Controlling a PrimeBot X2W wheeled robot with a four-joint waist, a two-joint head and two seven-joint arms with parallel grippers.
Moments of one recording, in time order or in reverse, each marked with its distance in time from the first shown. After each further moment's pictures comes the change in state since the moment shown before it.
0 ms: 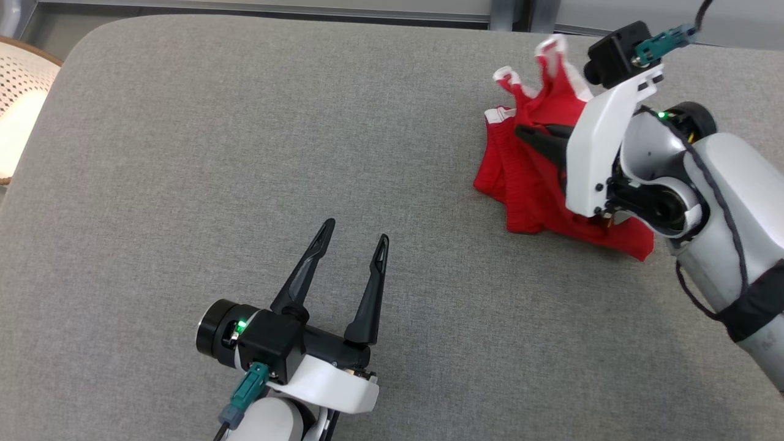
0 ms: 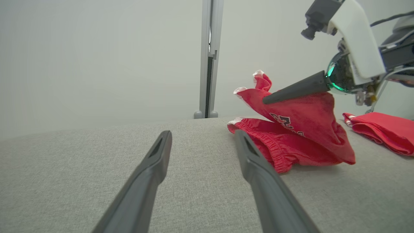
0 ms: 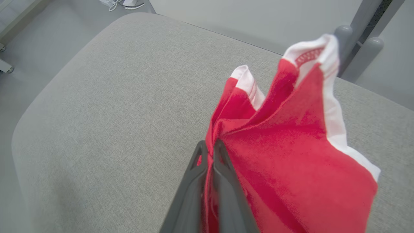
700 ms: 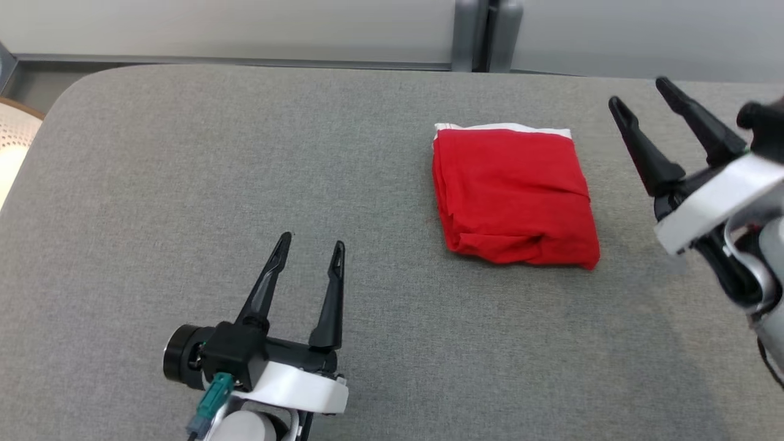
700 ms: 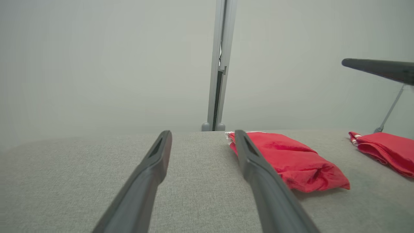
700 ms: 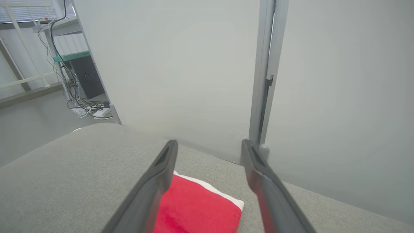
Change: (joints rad) left arm 0.060 -0.001 0.081 -0.002 -0.018 0.036 0.000; right arm 0.269 -0.158 -0.136 -0.118 -0.144 0.000 -0.687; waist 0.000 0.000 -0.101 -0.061
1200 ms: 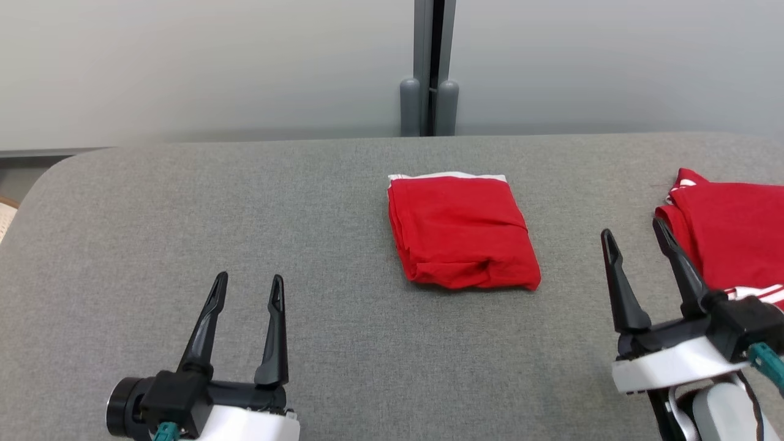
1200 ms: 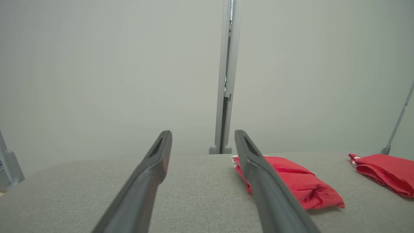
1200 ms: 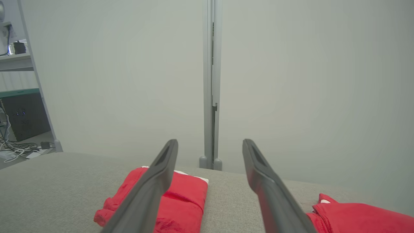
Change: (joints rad) left arm 0.150 -0.002 0.156 -0.085 0.059 -0.024 -0.001; right arm 0.497 0.371 -0.435 -0.118 -0.518 0.000 -0.208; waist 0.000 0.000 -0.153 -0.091
